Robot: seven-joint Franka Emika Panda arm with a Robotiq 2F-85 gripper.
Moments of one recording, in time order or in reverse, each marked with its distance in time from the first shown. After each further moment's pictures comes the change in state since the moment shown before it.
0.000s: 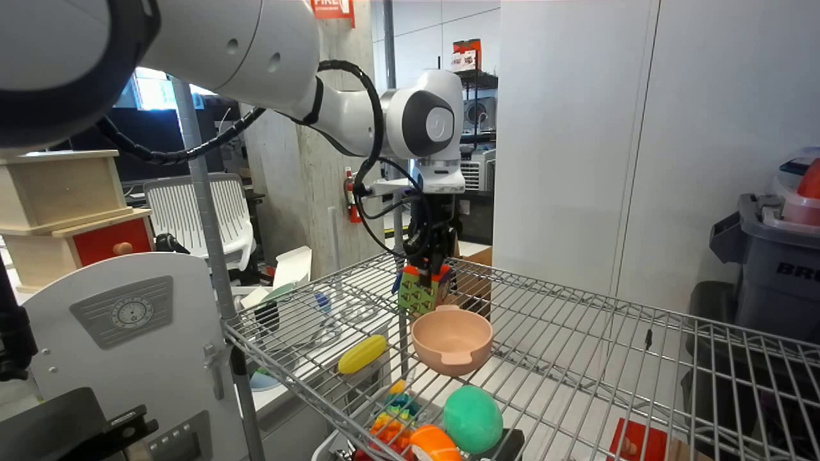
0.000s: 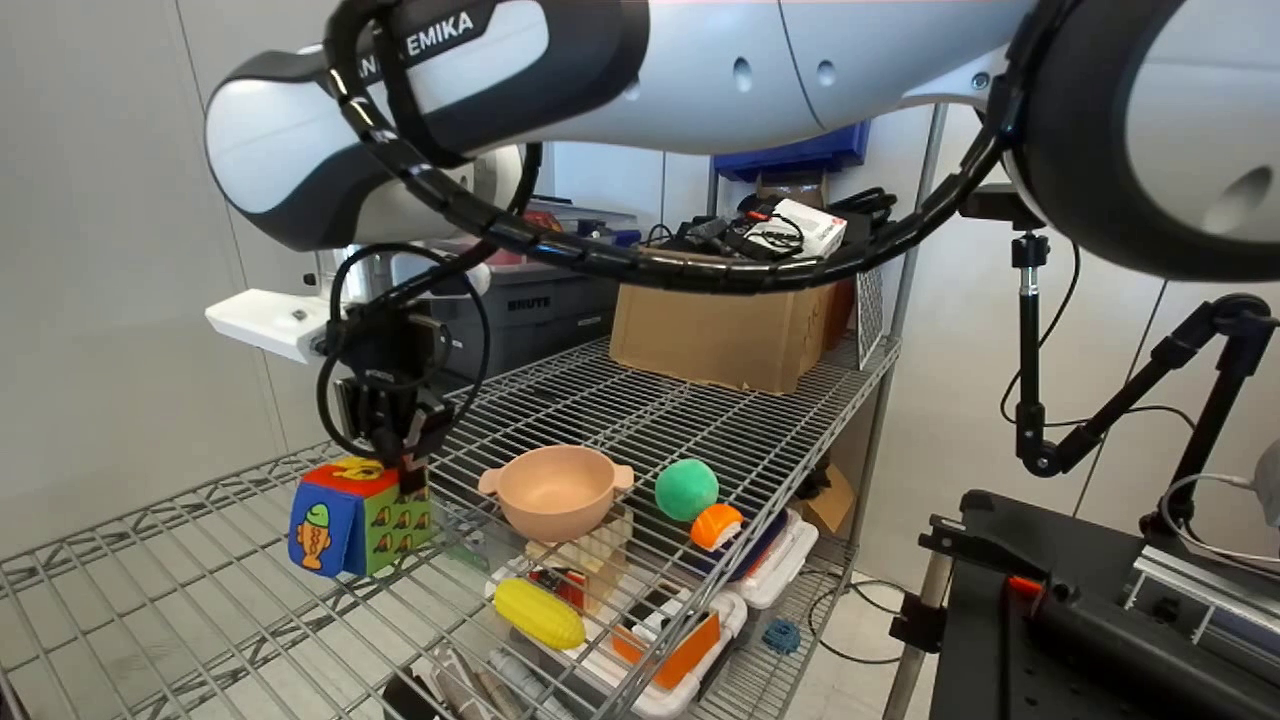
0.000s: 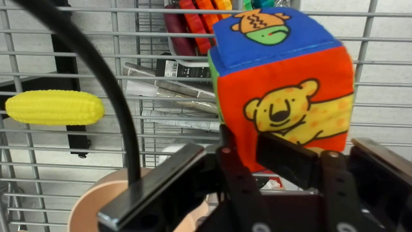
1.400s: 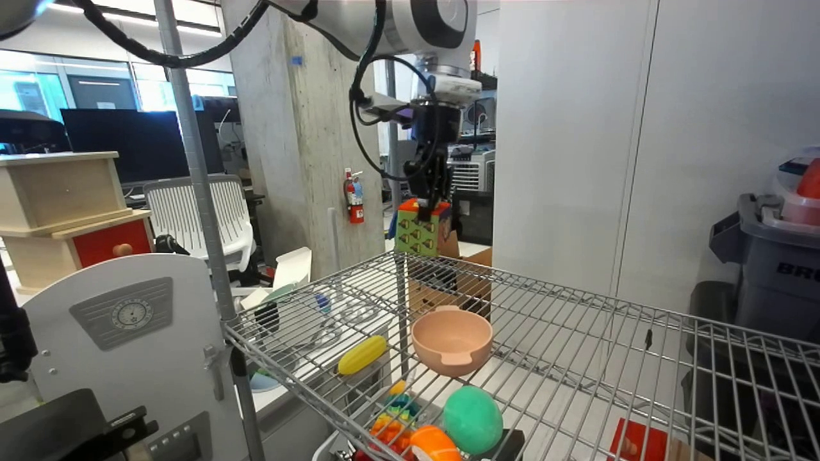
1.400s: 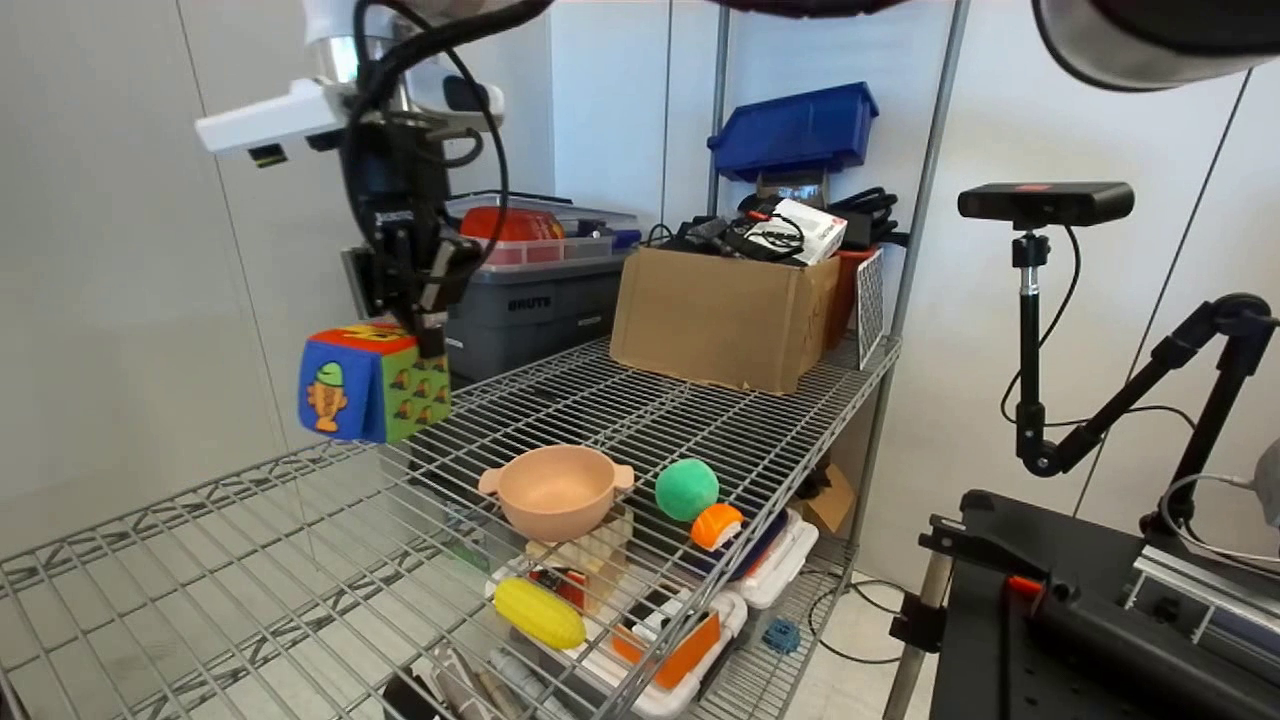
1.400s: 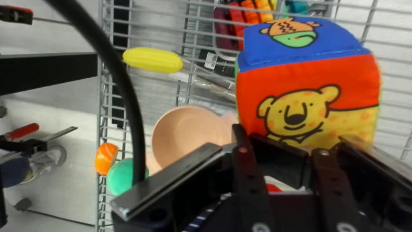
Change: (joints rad) arm -0.045 -0.196 0.036 -0.003 -0.023 -0.323 -0.132
